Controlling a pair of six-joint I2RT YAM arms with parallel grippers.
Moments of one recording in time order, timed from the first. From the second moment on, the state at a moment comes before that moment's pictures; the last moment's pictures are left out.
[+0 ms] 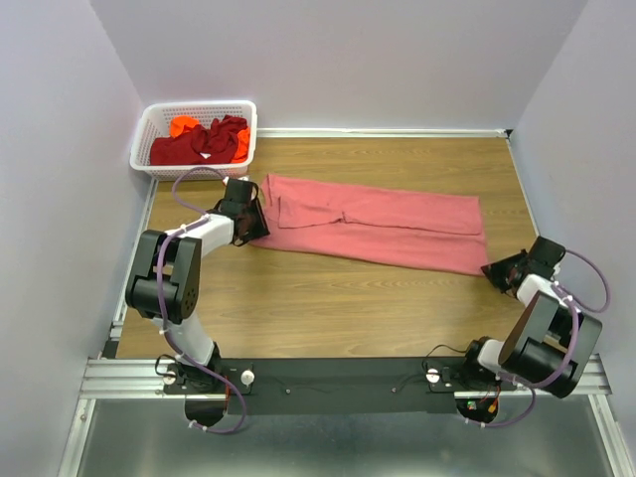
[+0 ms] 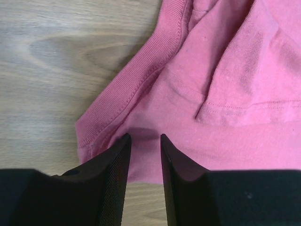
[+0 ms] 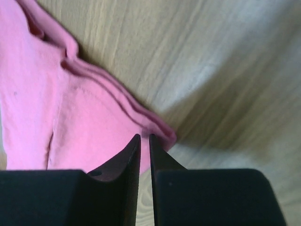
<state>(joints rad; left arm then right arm) -0.21 1.72 0.95 -0.14 0.03 -0.49 -0.56 1.30 0.45 -0.05 -0.24 0.72</state>
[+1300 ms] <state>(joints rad) -0.20 1.66 0.96 -0.24 0.03 -0.45 0.60 2.12 1.32 0.30 -0.71 0.76</state>
